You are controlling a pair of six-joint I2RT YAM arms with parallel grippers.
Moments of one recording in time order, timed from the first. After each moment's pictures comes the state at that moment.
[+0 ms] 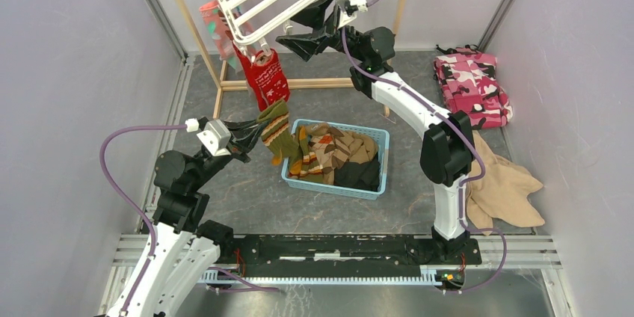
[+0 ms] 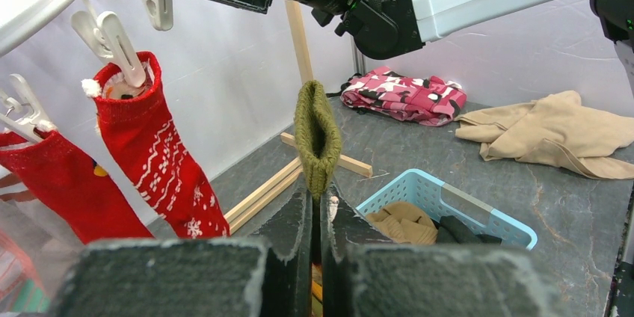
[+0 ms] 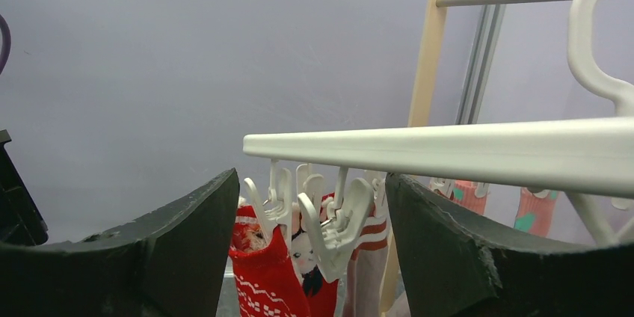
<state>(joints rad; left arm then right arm) -0.34 0.51 0.67 0.16 0.51 0.03 0.56 2.03 1.84 0.98 -0.77 0.48</state>
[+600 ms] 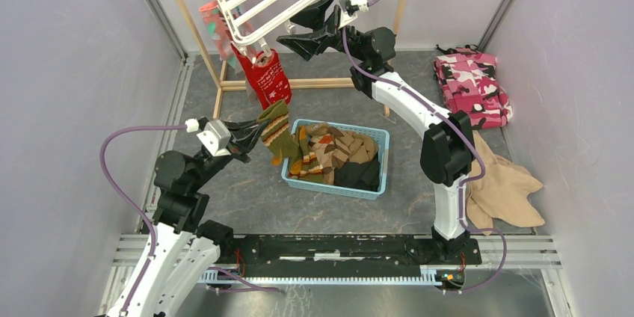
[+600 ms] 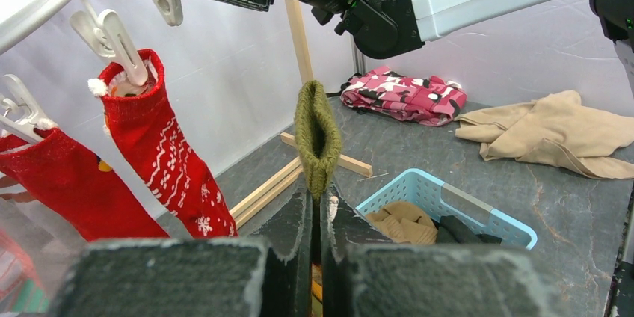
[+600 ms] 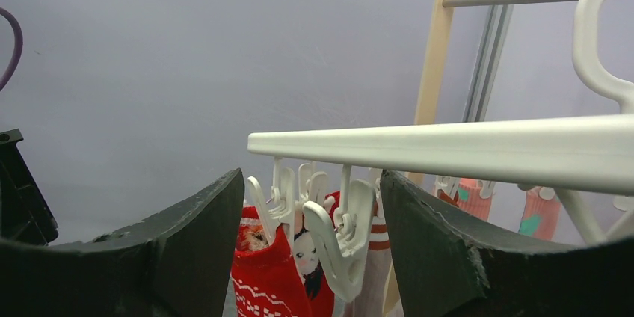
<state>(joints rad) -0.34 0.51 0.66 0.16 0.51 0.03 0.56 2.03 1.84 0.99 -0.79 0.50</state>
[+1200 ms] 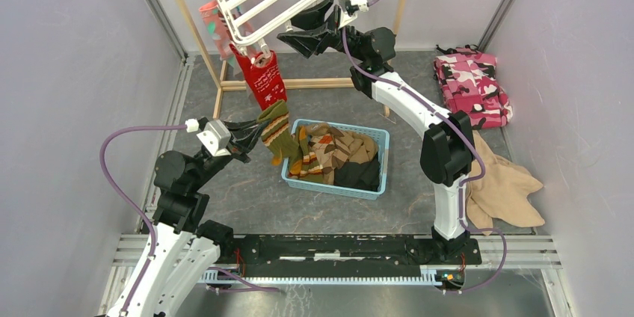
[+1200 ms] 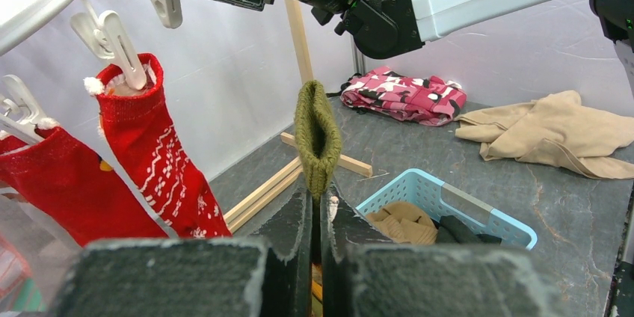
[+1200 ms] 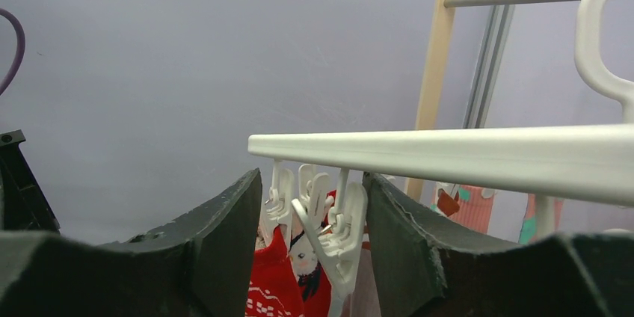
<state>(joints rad) -0.34 0.51 0.66 0.16 0.51 0.03 0.56 2.03 1.84 0.99 -0.79 0.51</state>
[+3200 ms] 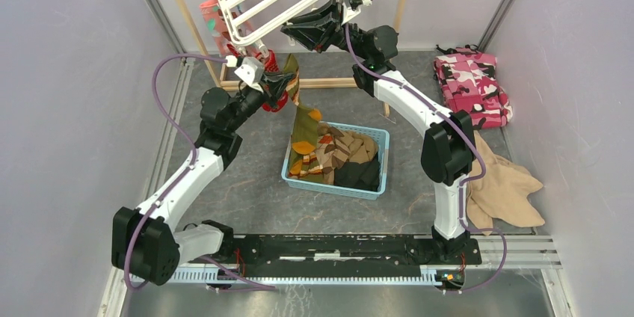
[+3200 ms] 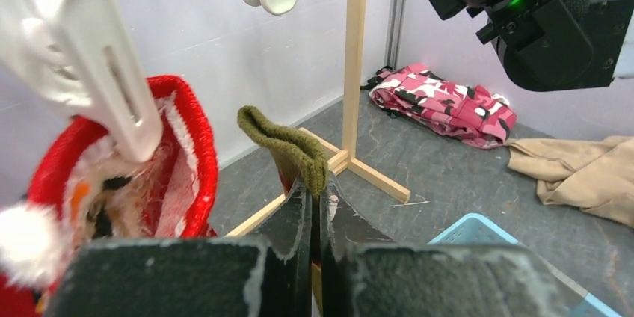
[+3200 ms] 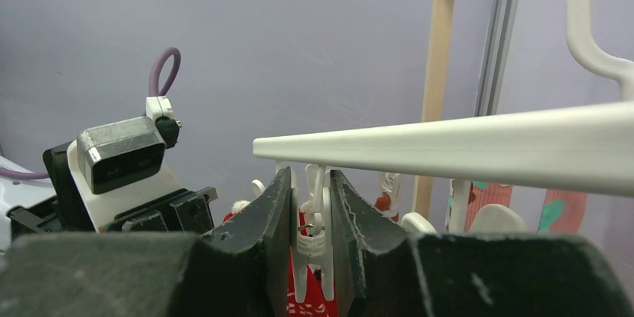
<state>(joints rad) -0.33 1.15 0.84 0.56 0.43 -0.08 0.55 2.03 1.84 0.99 -0.79 0.59</state>
